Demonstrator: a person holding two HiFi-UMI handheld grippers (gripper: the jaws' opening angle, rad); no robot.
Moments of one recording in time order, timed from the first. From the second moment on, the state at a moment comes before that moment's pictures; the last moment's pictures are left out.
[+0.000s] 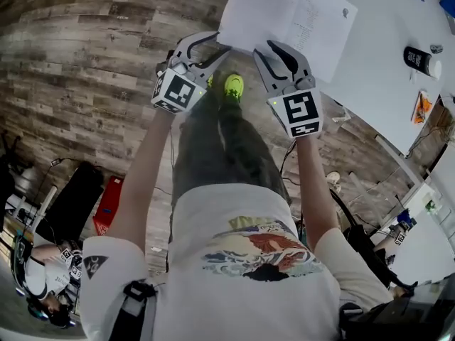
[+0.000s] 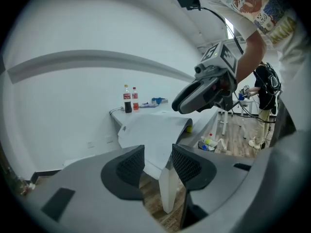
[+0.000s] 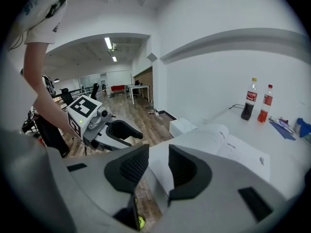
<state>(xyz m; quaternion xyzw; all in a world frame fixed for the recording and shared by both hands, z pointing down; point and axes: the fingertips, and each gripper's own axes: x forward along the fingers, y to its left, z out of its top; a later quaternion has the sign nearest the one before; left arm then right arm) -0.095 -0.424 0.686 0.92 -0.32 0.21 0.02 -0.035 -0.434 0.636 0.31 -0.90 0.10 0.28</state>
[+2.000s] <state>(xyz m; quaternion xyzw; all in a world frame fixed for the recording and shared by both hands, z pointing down) -0.115 -0.459 0.673 0.90 -0.40 0.18 -0.01 -0.035 -0.452 0.638 0.34 -0.89 0.14 0.27</state>
